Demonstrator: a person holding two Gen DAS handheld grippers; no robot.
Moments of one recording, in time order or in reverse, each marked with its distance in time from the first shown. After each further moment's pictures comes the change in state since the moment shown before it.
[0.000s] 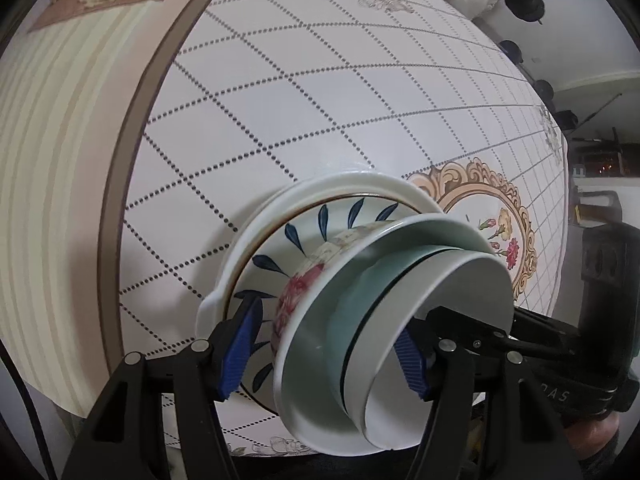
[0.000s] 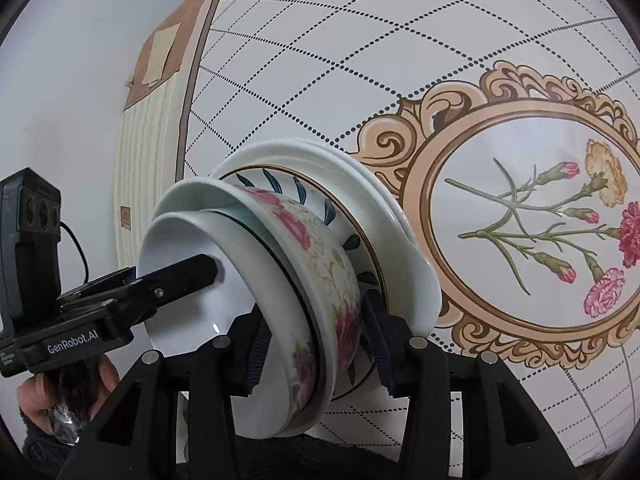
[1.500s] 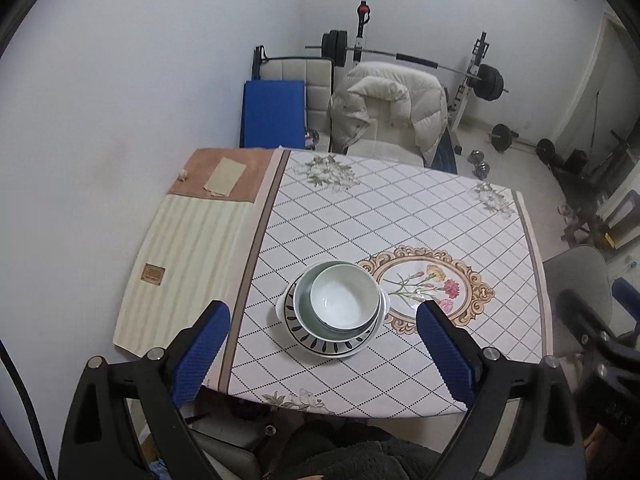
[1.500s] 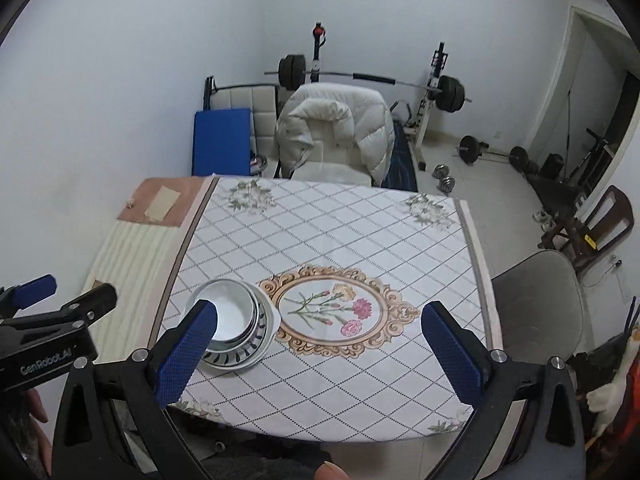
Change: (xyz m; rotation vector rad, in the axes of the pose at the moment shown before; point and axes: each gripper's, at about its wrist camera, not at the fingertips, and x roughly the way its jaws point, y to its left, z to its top) left arm -0.274 -0.144 -0.202 0.142 -0.599 0.290; right arm -0.359 0.126 -0.262 -0.124 -0.782 -0.530
